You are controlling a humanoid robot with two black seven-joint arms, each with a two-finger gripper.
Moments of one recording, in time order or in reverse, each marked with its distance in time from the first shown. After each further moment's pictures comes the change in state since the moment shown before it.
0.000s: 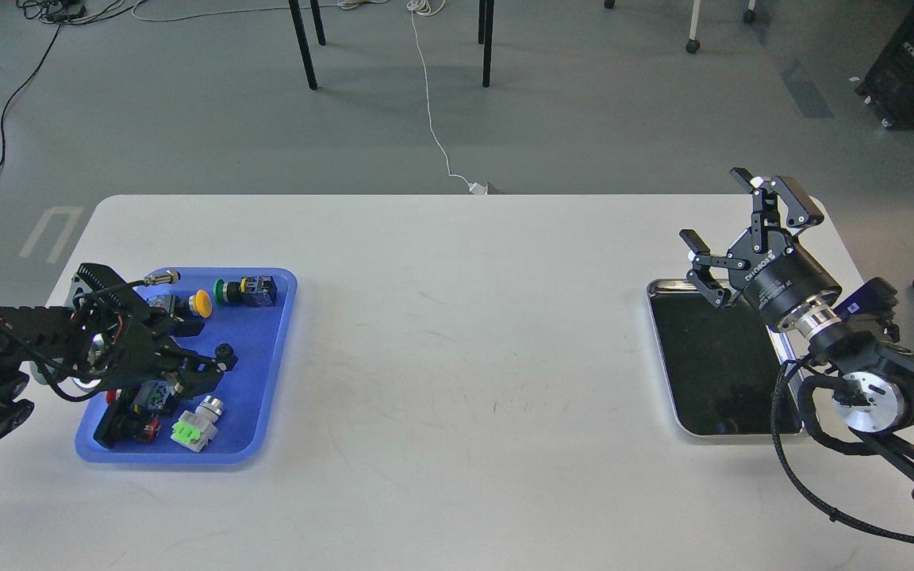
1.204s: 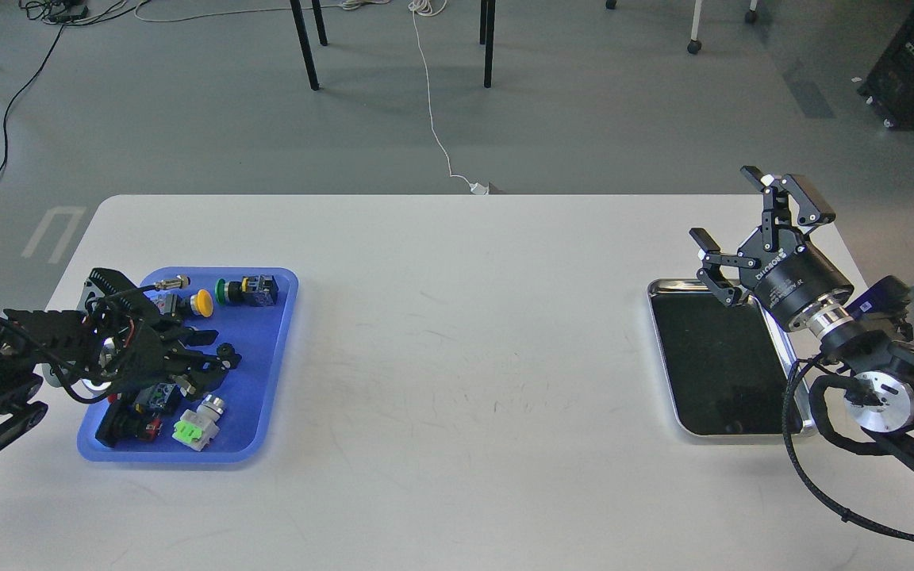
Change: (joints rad) left arm -0.012 -0.048 0.028 0.063 0.000 0.001 0.000; right arm -0.003 -0.028 0.001 0.009 0.000 0.002 0.000
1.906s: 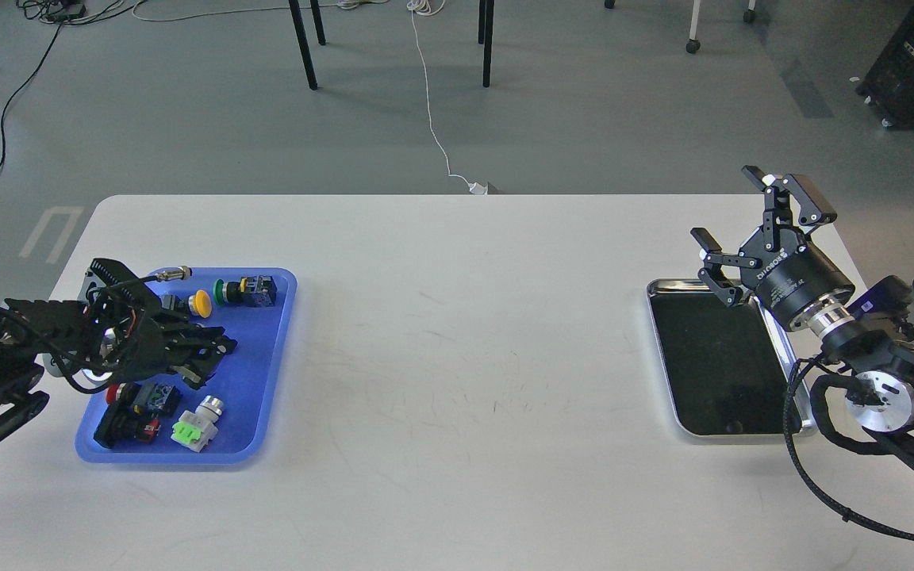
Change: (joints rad) left arm -0.033 0.000 0.000 -0.008 0.001 -0.003 0.001; right arm 0.001 0.000 0.000 -0.003 0.000 0.000 0.000
